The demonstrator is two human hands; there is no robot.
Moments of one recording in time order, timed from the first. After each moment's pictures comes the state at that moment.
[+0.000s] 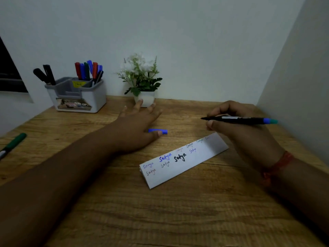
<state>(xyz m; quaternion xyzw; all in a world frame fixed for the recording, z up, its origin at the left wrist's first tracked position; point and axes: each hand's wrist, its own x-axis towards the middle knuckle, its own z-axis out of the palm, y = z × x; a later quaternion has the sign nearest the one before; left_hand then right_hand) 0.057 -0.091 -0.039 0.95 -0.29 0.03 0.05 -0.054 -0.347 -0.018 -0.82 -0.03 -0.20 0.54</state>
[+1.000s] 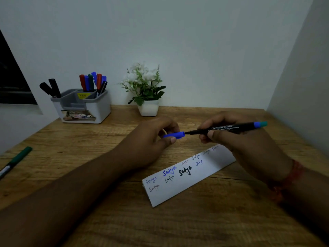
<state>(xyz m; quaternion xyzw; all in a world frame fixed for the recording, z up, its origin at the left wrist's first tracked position) 0.027 -0.113 -0.034 0.87 -0.33 0.08 0.35 -0.048 -0.341 -0.017 -0.79 -0.13 -0.15 0.58</state>
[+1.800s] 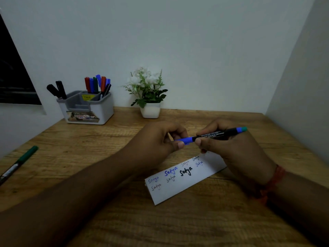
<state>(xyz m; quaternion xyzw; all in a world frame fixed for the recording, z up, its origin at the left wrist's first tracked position) 0.006 -0.122 -0.020 0.85 -0.34 0.06 0.40 -0.047 -0.326 -0.023 -0.79 -0.10 -0.15 0.59</state>
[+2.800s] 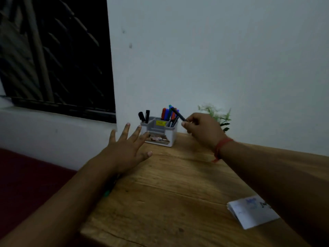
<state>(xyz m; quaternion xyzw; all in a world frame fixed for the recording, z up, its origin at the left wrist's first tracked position) 0.035 0.138 -0.021 0.99 -0.07 0.07 -0.05 0.071 -0.118 0.041 -0.89 -0.15 -0.19 0.38</state>
